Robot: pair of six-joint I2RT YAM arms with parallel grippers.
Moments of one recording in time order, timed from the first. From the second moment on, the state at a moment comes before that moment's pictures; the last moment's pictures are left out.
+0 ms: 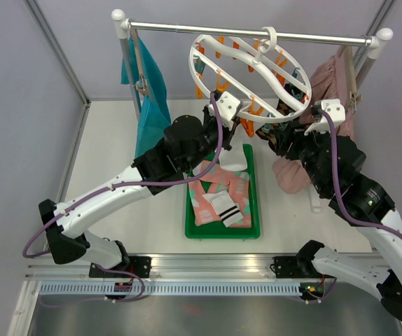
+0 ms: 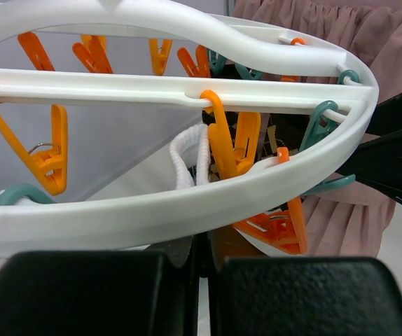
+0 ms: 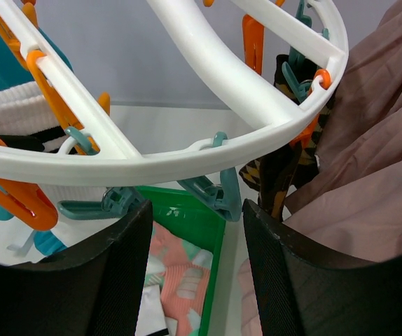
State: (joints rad) left arm -1.06 1.43 1.55 -0.07 -0.31 0.12; right arm 0.72 0.88 1.33 -0.55 0.52 0.19
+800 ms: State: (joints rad) left arm -1.06 1.43 1.56 -0.07 -0.31 0.12; right arm 0.72 0.93 1.33 -0.51 0.62 0.17
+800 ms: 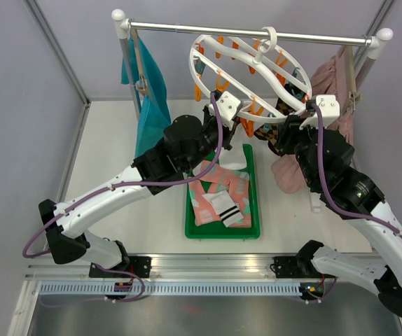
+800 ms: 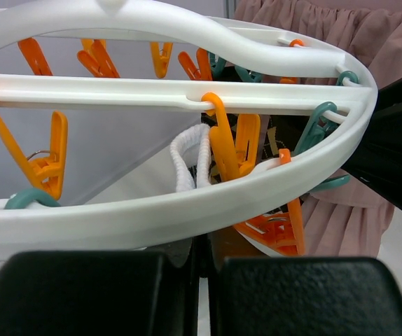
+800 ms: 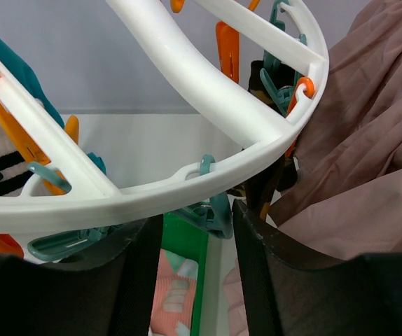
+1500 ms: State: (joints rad) left arm -1.06 1.43 1.56 -0.08 -0.31 0.12; right arm 0.72 0.95 1.33 -0.51 0.63 0.17
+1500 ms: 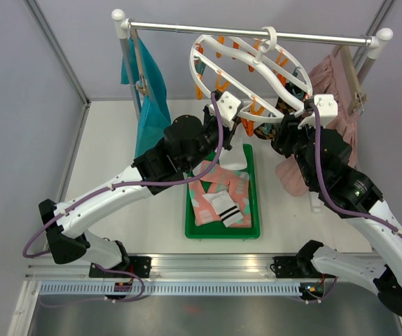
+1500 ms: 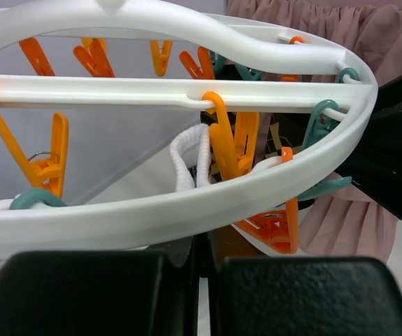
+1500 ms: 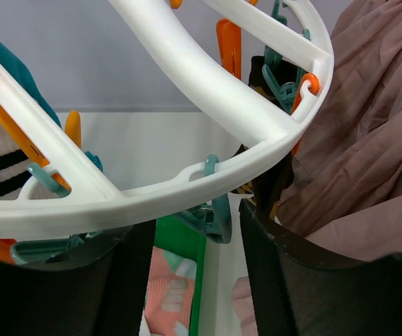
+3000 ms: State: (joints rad) left arm -1.06 1.39 1.31 -0.02 -0.31 0.10; right arm 0.72 0.97 1.35 -0.51 0.65 0.27
